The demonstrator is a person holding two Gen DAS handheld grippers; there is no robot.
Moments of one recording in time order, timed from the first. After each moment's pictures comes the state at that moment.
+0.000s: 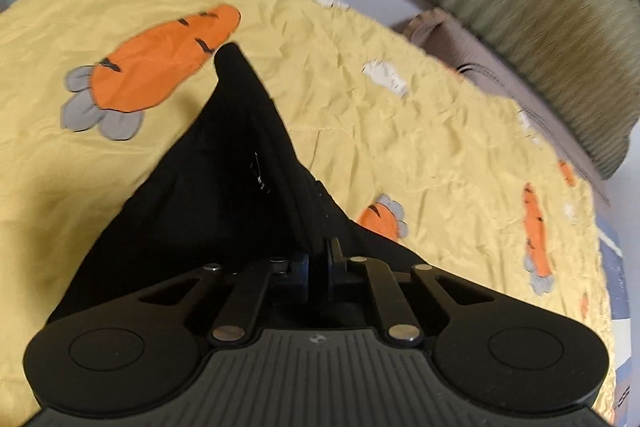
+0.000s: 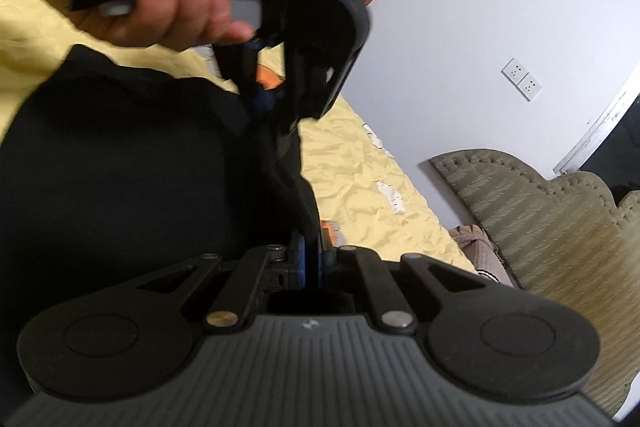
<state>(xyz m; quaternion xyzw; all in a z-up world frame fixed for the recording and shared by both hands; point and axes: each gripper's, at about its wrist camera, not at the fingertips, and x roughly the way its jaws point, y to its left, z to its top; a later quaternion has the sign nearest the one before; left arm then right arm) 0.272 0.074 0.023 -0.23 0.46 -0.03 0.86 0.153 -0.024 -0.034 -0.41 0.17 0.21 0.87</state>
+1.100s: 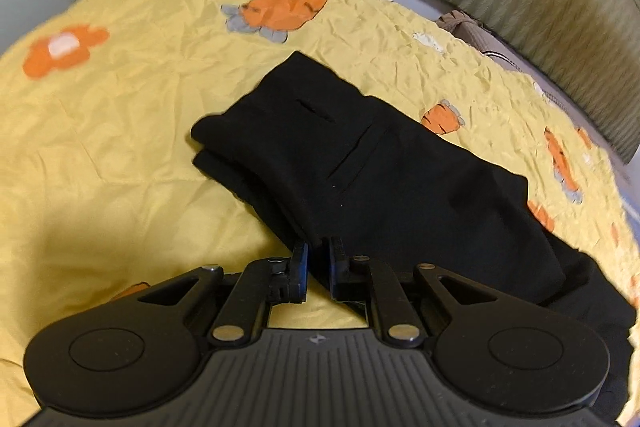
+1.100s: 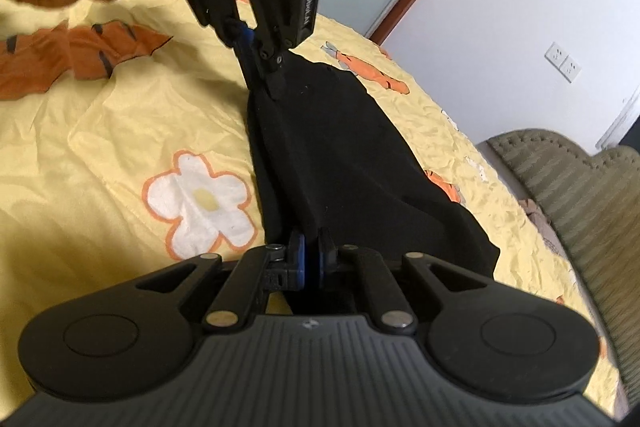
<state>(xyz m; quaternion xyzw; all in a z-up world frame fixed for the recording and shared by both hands) 0.092 0.122 -0.004 -0.17 0.44 0.01 0.88 0.030 0.008 -0.077 -0.39 0.21 0.26 0.86</state>
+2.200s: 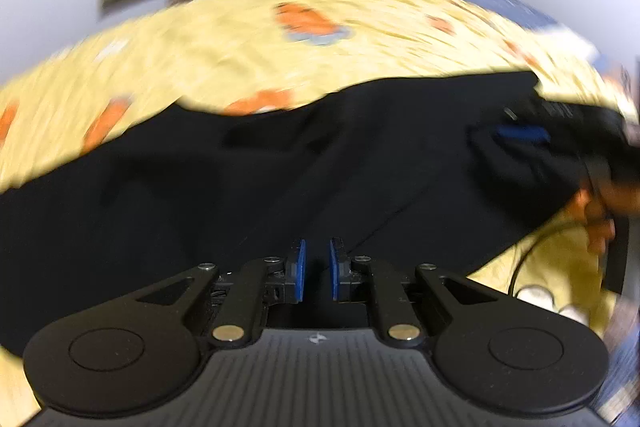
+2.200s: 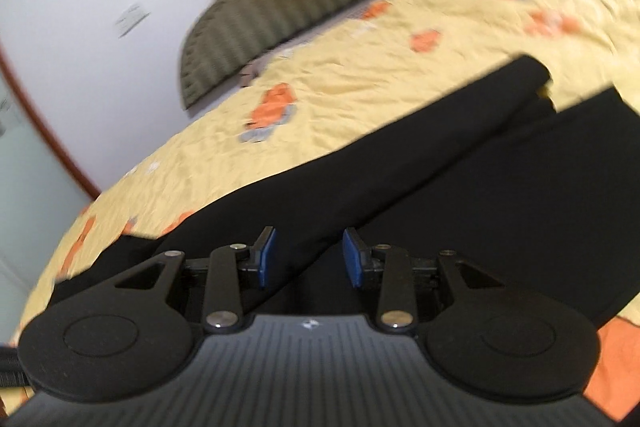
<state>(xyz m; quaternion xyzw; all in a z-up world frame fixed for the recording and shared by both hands) 0.057 -0.106 -0.002 0.14 0.40 -0.29 0.86 -0.001 -0.356 -0.052 0.29 0.24 -0.09 0.92</state>
